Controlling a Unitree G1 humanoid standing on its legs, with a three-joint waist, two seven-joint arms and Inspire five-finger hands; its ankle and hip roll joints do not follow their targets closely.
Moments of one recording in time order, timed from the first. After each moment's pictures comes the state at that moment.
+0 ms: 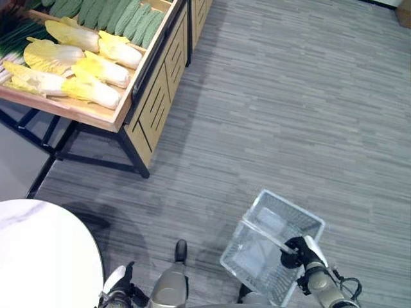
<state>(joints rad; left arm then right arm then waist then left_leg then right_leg) -0.01 0.33 -0.24 1.19 0.28 -0.11 0.28 -0.05 -0.38 0.21 0.98 -0.20 -0.12 -0.24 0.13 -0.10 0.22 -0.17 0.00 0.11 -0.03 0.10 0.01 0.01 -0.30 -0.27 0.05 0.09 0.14</state>
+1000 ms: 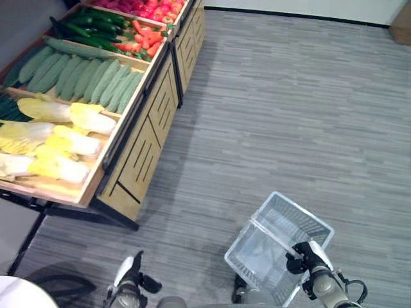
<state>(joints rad) 0.00 0.25 -0.22 1.15 0.17 -0.12 0.28 -0.03 -0.41 0.24 1.06 -0.19 -0.10 -0.24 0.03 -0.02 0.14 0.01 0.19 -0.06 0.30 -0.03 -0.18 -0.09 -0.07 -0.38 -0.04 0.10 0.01</state>
